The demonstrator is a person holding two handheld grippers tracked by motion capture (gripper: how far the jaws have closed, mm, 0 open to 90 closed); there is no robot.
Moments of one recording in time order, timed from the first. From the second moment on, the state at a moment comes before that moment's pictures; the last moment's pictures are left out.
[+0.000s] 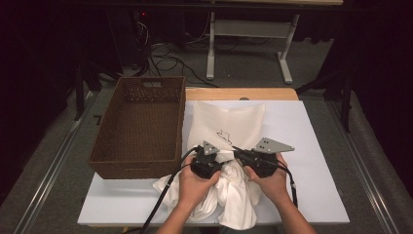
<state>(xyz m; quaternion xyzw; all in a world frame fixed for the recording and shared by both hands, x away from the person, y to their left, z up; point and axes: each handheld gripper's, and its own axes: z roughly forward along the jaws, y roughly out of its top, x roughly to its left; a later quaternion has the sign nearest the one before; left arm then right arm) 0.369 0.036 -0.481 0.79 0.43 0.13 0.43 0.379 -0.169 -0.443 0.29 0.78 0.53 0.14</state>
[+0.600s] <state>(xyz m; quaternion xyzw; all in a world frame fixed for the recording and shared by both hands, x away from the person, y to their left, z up) 0.329 0.097 -0.431 0.75 0.41 0.15 0.49 0.382 -0.171 -0.446 0.30 0.78 0.53 0.14</state>
